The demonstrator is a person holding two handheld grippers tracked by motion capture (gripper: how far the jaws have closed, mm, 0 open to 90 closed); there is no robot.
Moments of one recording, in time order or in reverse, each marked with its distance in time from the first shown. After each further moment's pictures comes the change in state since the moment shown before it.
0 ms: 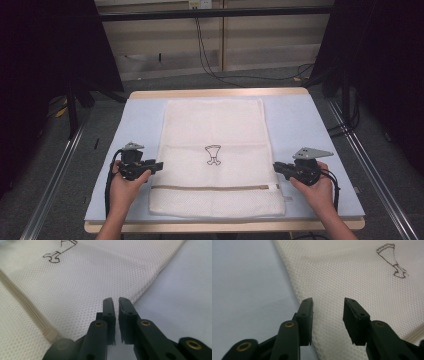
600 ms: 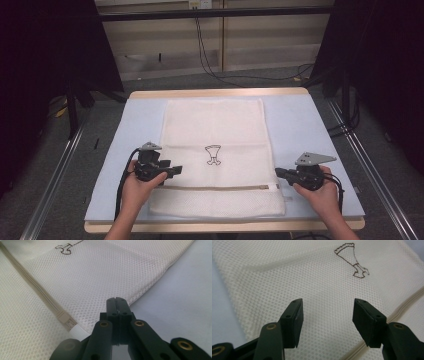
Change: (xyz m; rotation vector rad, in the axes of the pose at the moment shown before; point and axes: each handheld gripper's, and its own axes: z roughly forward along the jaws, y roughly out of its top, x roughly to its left) left arm -0.041 0.012 0.014 0.021 -0.109 0.089; right arm 0.005 -0.008 -0.010 0.015 0.040 -0.051
